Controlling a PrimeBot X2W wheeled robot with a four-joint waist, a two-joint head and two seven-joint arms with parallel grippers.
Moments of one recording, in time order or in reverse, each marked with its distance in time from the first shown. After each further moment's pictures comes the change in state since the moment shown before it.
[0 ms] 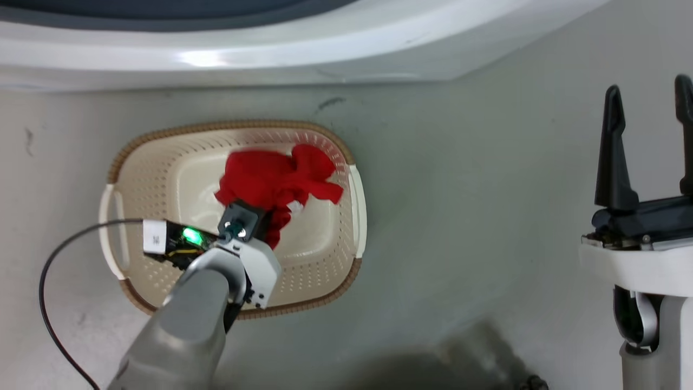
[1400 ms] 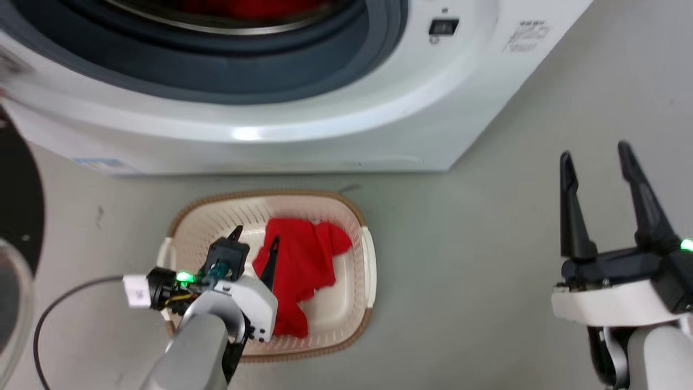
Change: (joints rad) left arm 0.185 0.006 0.074 -0.179 -0.061 0.073 -0.001; right arm 0.116 0.000 0.036 0.077 -0.013 0.000 0.000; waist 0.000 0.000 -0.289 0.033
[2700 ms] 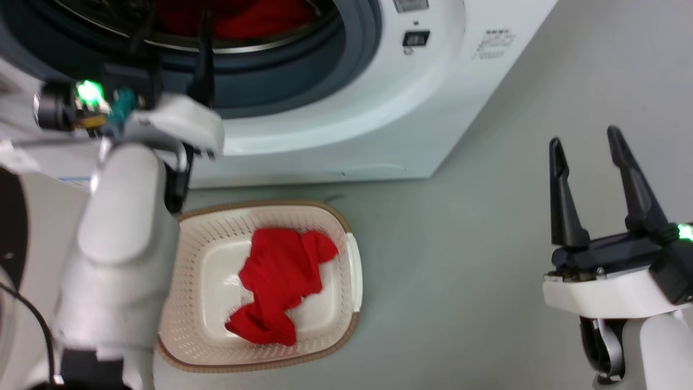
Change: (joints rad) left arm -0.335 0.024 0.255 -0.242 0.145 -0.012 0.000; right arm -0.029 0.000 0.041 -0.013 0.042 0.000 0.000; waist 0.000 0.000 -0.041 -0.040
